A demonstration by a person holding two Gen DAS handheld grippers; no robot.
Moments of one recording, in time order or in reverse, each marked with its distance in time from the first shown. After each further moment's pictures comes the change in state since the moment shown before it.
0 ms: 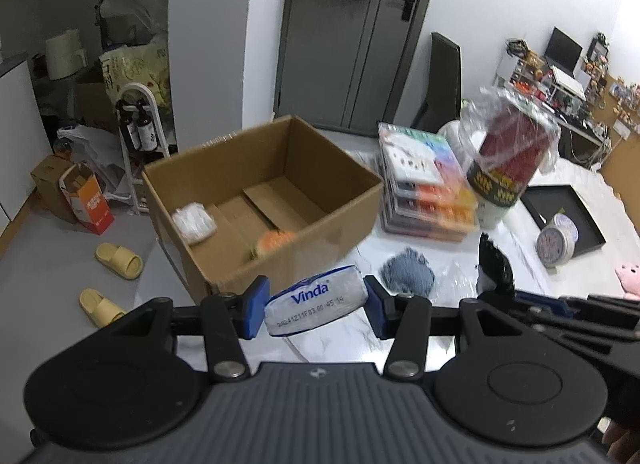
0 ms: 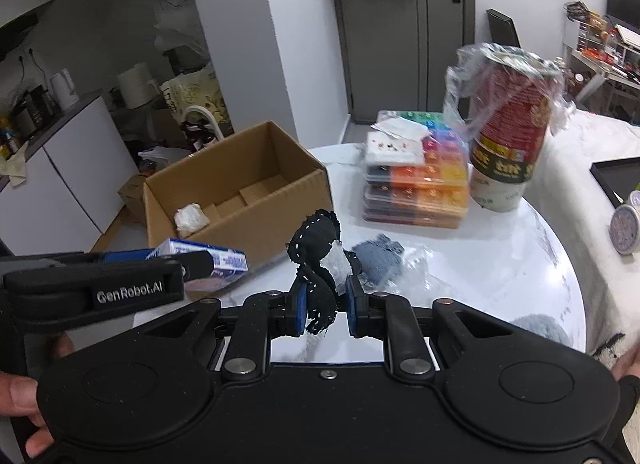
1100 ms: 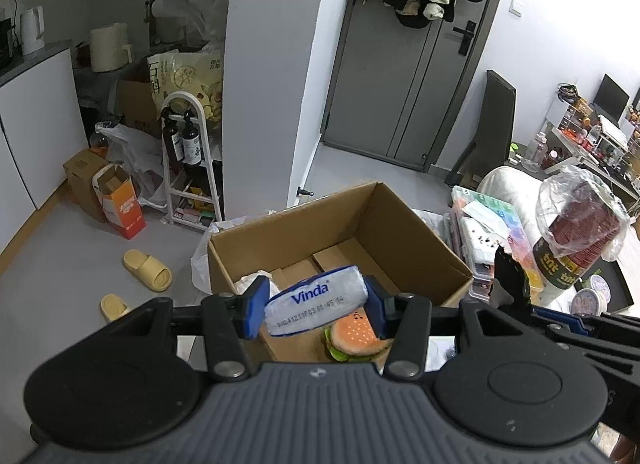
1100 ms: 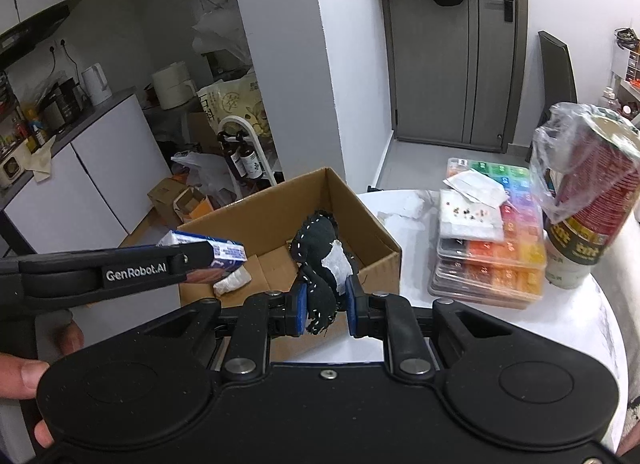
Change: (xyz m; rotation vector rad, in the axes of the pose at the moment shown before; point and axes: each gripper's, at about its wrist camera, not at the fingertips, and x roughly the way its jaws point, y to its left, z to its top) left arm 0.032 0.061 0.055 -0.117 -0.043 0.089; right arm 0.051 0.041 0.065 -0.074 -0.010 0.093
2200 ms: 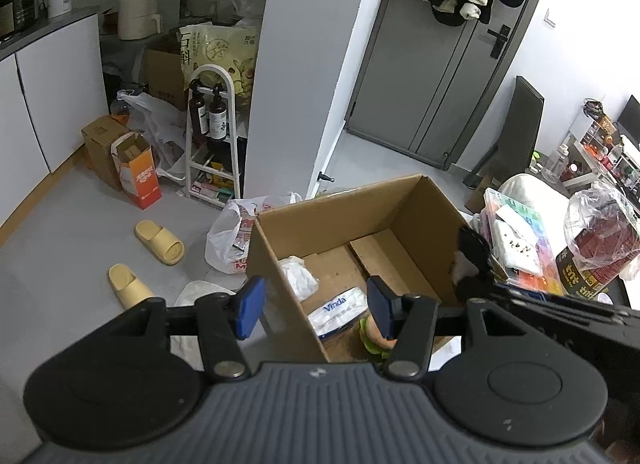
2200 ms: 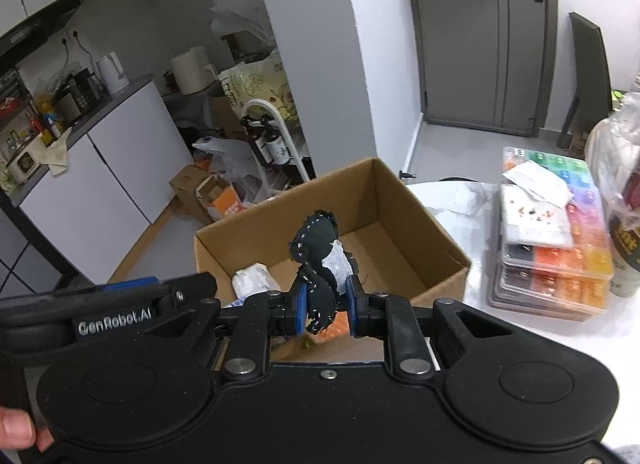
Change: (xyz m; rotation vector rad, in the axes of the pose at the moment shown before) left arm 0.005 0.031 0.000 -0.095 0.046 0.035; right arm 0.046 0.022 0.016 0.000 0.049 0.109
